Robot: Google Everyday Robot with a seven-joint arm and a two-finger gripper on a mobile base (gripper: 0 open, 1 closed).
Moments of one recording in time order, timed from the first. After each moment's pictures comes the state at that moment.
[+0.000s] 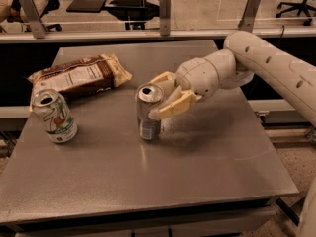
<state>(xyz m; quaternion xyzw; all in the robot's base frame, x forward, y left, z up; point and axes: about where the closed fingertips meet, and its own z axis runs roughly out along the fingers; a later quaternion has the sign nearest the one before) 0.458 0.010 0.919 -0.65 0.33 0.58 0.36</state>
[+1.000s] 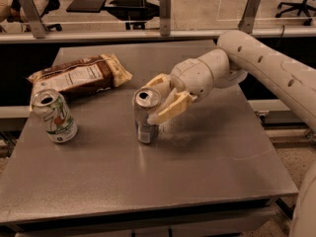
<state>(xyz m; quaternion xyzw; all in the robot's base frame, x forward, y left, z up) 0.457 0.017 0.913 -0.66 0.33 0.58 0.34</state>
